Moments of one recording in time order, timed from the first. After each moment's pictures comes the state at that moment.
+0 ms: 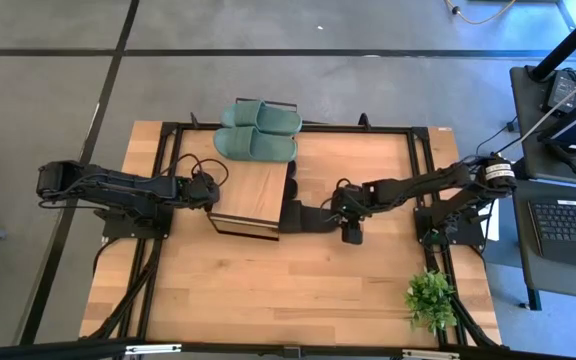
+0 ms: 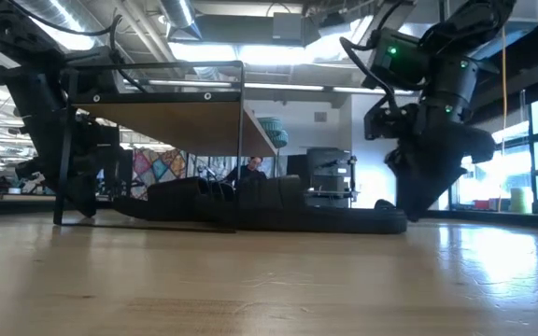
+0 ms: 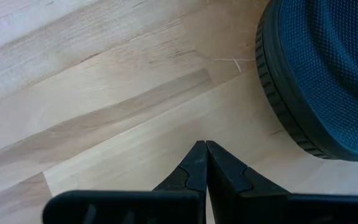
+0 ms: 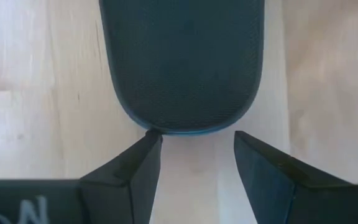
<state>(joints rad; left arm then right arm) 0.18 1.08 0.31 -0.46 -0.35 -0.91 -0.04 1.53 0.73 -0.41 0.01 0.06</state>
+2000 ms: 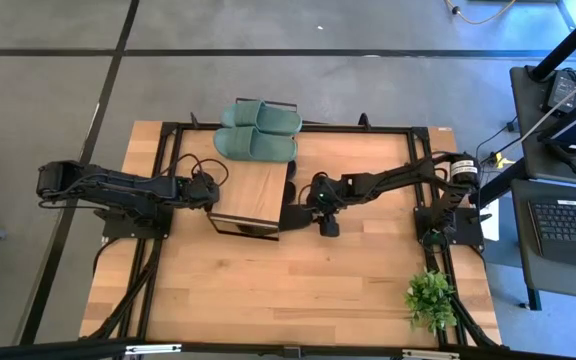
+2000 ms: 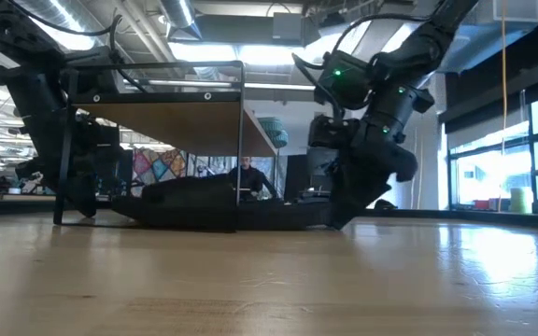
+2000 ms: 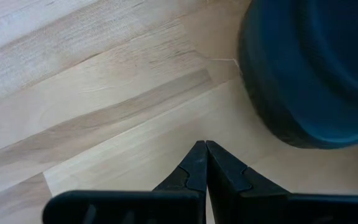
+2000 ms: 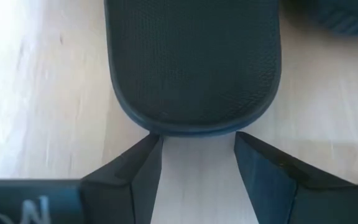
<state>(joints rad) 0.18 1.08 0.31 -0.46 -0.35 -0.91 -0.13 1.79 0.90 -0.16 -0.14 -0.16</state>
